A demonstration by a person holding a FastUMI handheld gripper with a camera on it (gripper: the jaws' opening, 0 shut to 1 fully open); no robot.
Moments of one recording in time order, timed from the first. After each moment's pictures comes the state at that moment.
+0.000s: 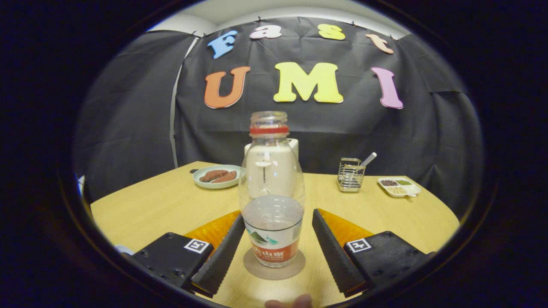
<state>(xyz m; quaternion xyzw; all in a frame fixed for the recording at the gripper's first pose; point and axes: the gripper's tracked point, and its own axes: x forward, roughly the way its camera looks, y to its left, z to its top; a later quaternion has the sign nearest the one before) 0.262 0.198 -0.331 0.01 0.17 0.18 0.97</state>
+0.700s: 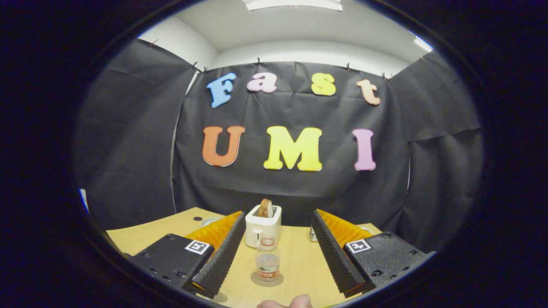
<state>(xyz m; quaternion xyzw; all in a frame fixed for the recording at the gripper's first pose) 0.171 0.150 -0.071 -0.01 0.02 0.12 0.99</state>
